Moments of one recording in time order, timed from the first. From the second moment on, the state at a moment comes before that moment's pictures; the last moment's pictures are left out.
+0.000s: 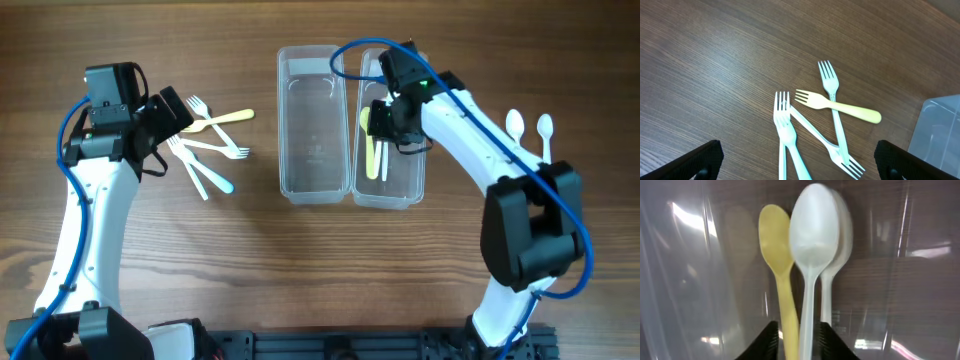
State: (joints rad) left arm 0.11 1.46 1.17 -0.65 -0.09 -0.41; right arm 0.34 1.96 1.46 -0.79 -0.06 0.46
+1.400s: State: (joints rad) left arm 0.11 1.46 1.17 -0.68 -0.09 -0.41; right arm -0.33 2.10 1.48 -0.79 -0.06 -0.41
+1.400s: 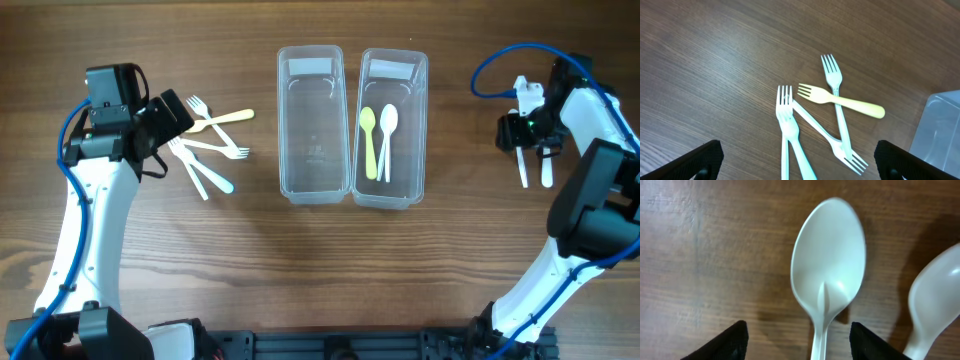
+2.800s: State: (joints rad) left arm 0.11 1.46 1.17 -0.69 -0.09 -0.41; right arm 0.20 1.69 1.54 -0.80 -0.28 0.22
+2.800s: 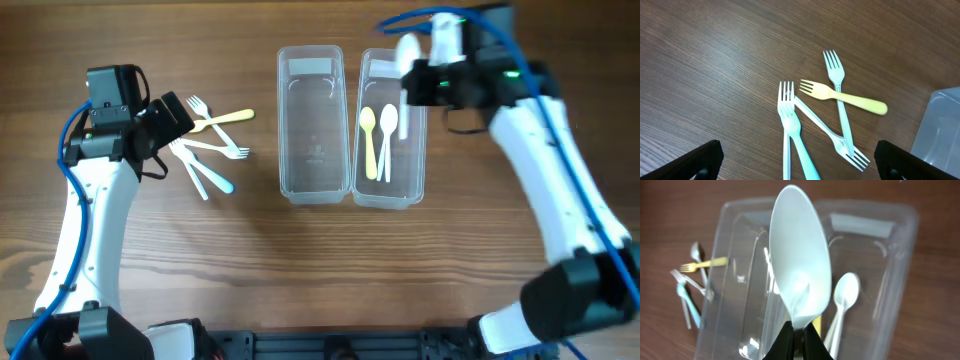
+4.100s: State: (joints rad) left arm 0.11 1.46 1.17 -0.69 -0.09 -0.41; right arm -0.55 1.99 1.48 -0.79 -0.11 -0.32
